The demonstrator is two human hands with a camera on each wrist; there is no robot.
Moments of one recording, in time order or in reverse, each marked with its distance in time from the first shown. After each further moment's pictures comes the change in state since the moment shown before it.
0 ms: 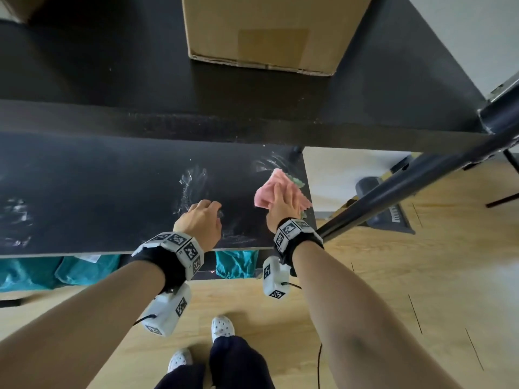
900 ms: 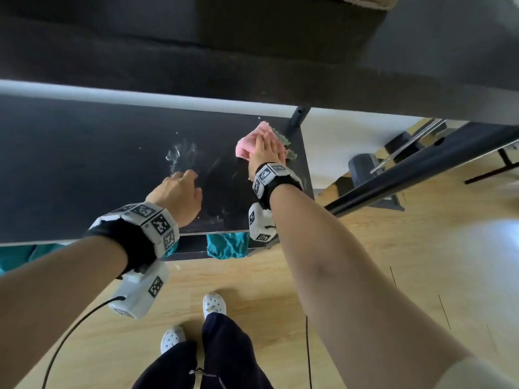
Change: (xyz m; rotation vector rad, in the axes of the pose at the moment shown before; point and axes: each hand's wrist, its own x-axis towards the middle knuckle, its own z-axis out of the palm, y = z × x) left_hand 0.017 -0.021 -0.017 -0.049 -0.042 -0.070; right_hand 0.065 -0.048 -0.013 -0.122 0.024 -0.008
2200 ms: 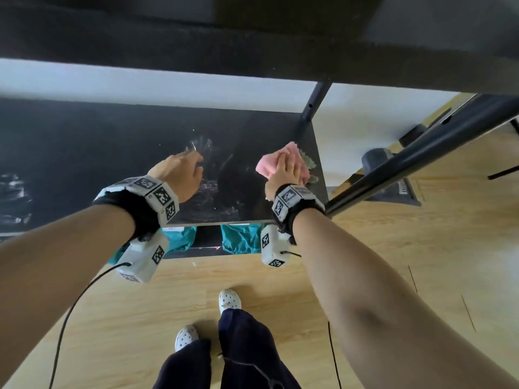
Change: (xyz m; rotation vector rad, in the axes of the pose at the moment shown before) left_hand 0.005 -0.020 -0.028 0.092 0.081 0.129; right_hand -0.066 0.011 0.024 0.059 -0.029 0.138
